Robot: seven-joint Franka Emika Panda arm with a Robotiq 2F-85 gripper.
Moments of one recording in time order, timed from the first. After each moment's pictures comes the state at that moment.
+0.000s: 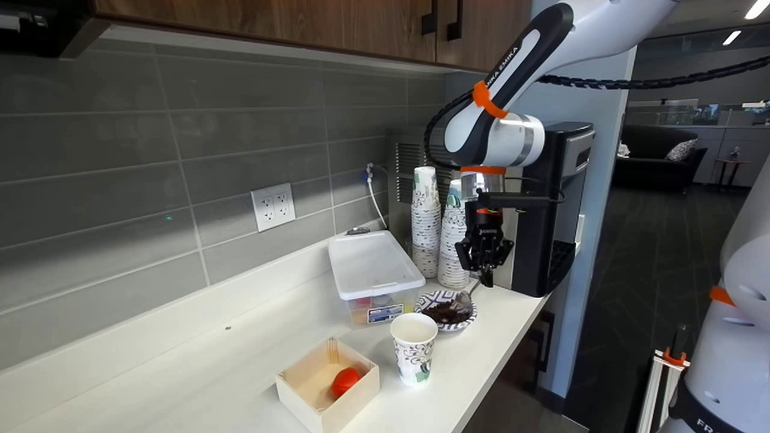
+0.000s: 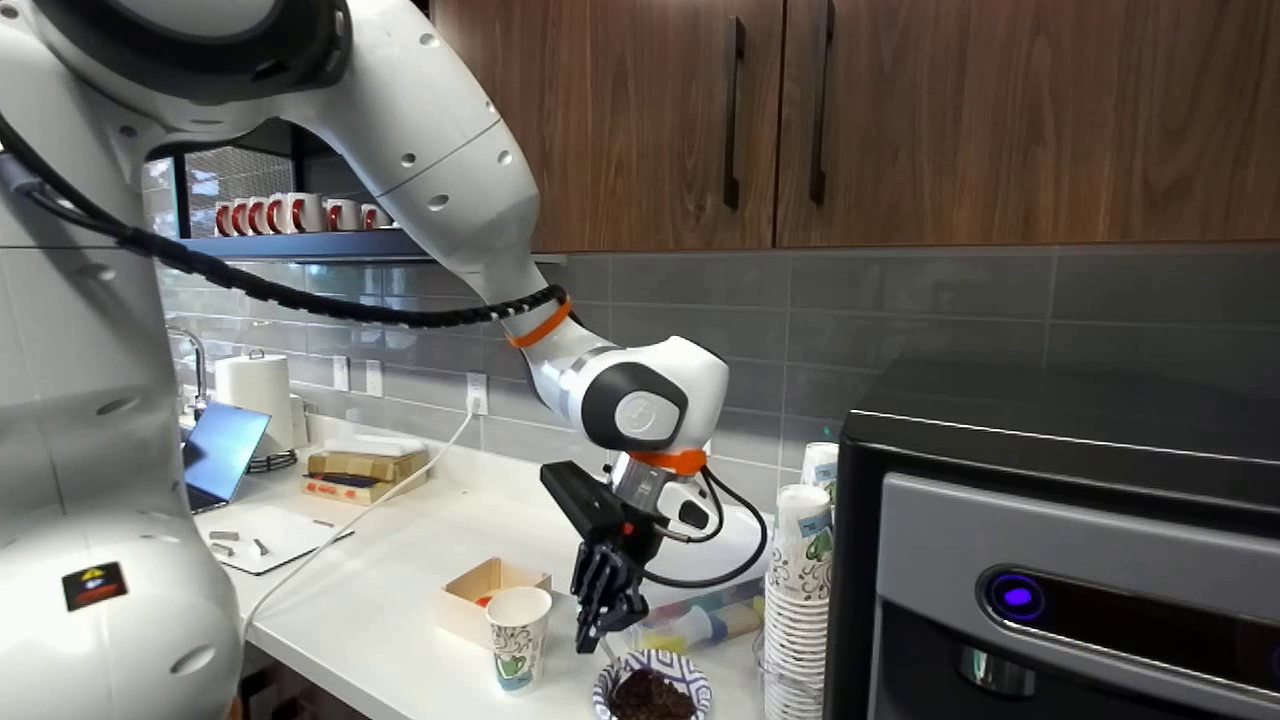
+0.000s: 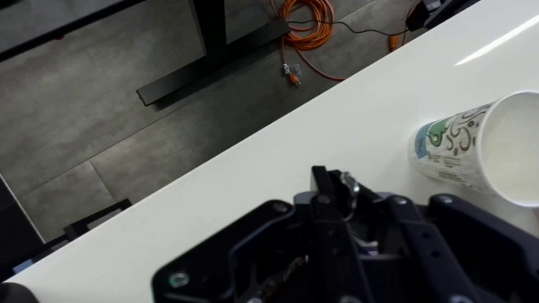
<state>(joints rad) -0.14 -0.10 -0.14 -2.54 0.18 2.13 0.04</state>
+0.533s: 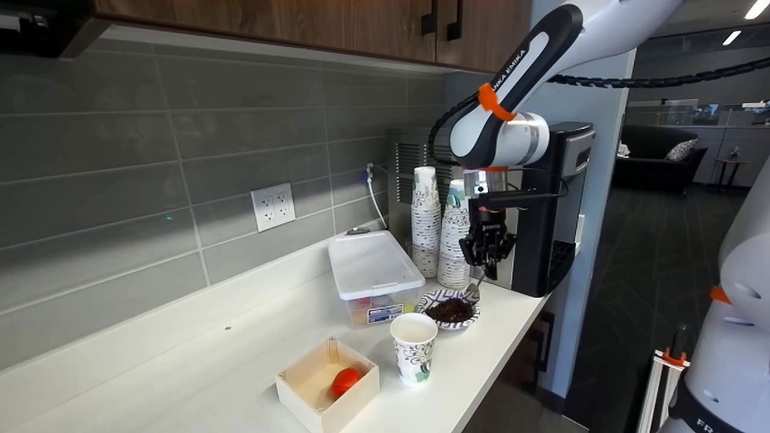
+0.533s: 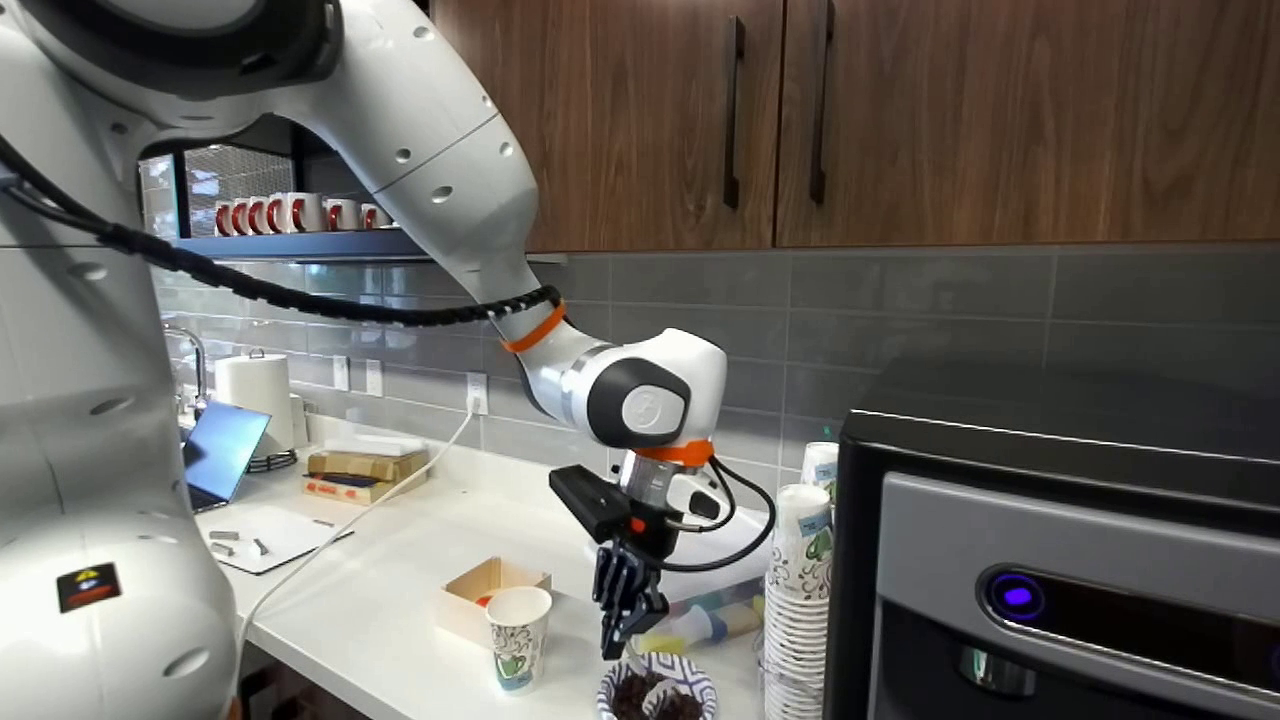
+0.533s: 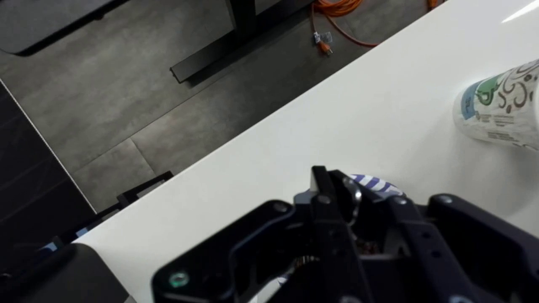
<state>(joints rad) -0.16 -0.11 -0.14 -2.55 0.07 2.20 0.15</state>
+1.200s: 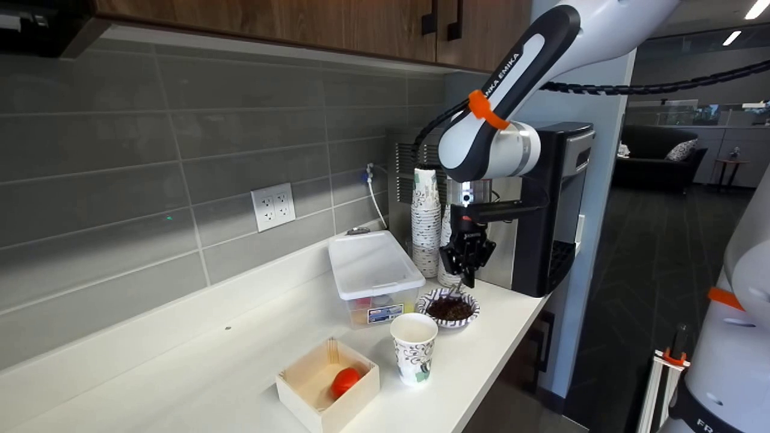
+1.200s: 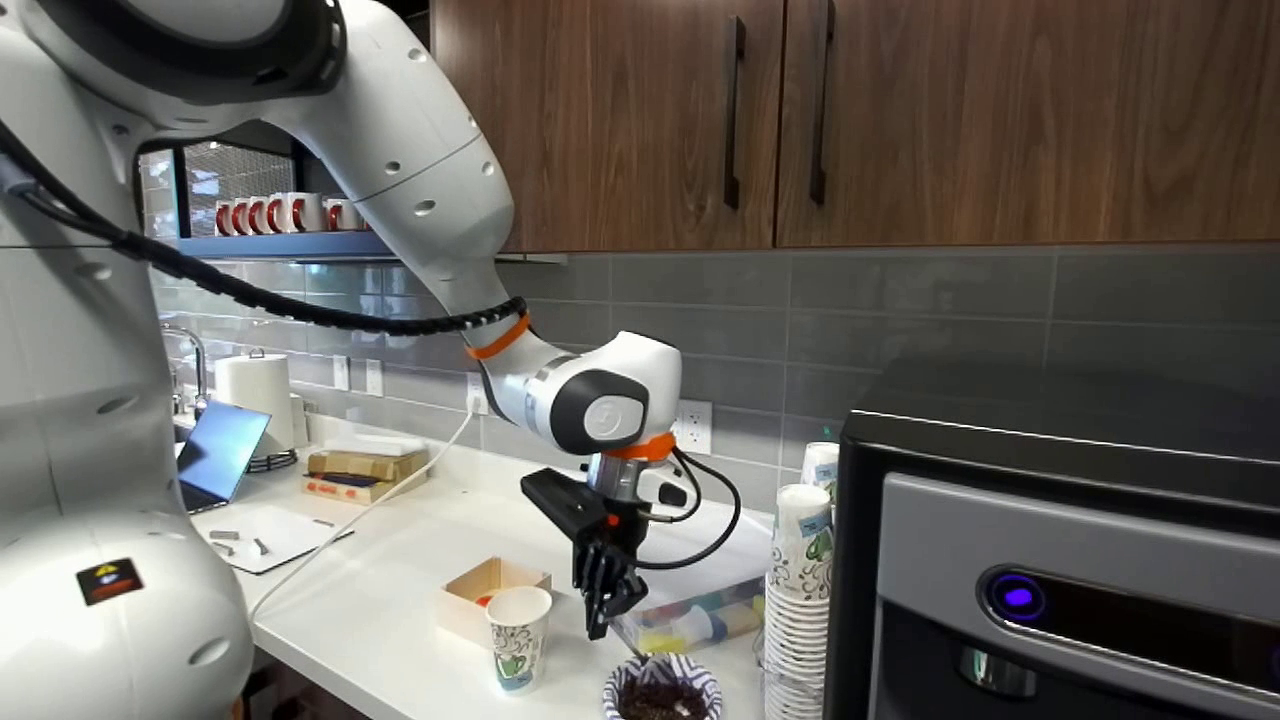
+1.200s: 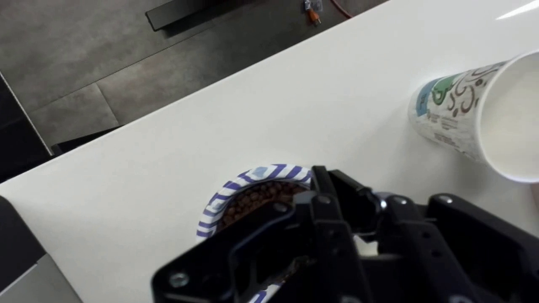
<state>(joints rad) -0.09 -0.12 -0.08 -2.60 0.12 2.36 0.08</state>
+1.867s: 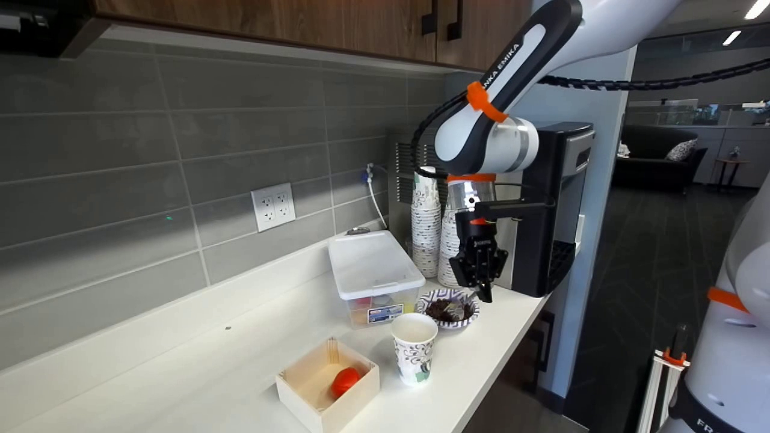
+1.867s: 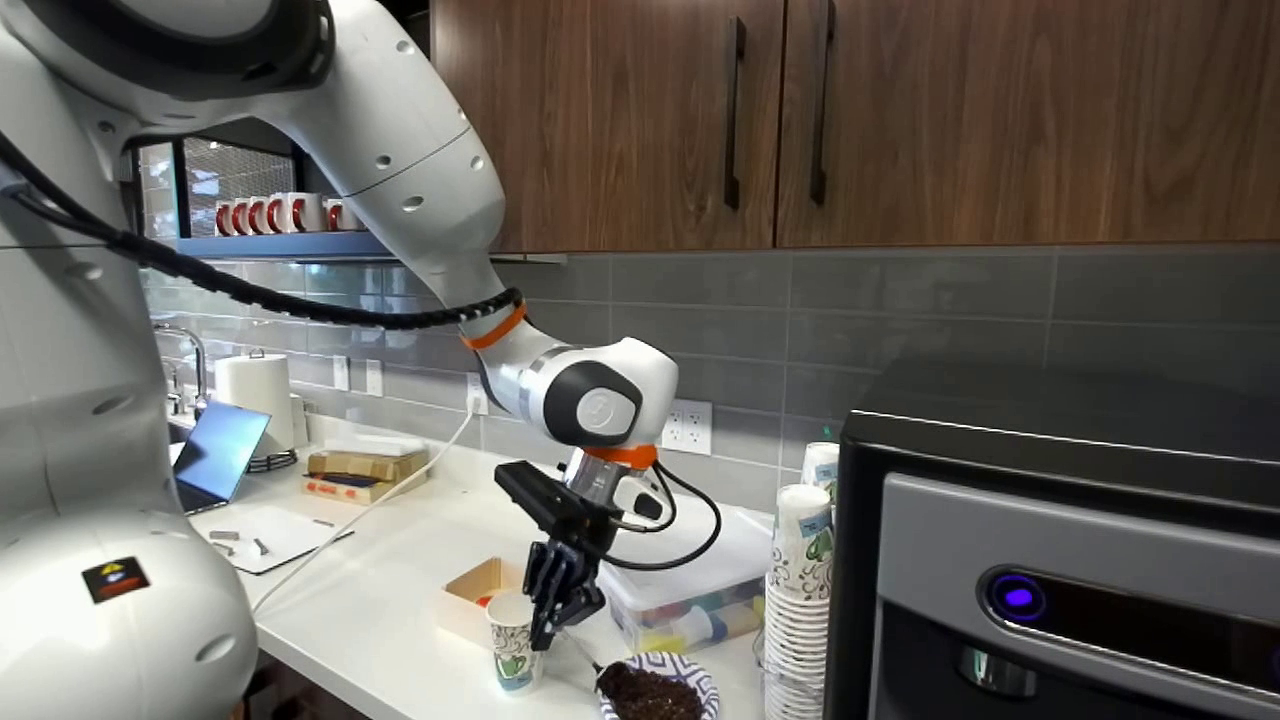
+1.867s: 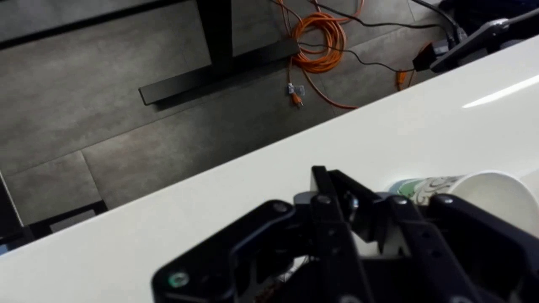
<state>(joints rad) -0.07 -0.14 -0.08 -2.60 0.17 2.12 0.03</state>
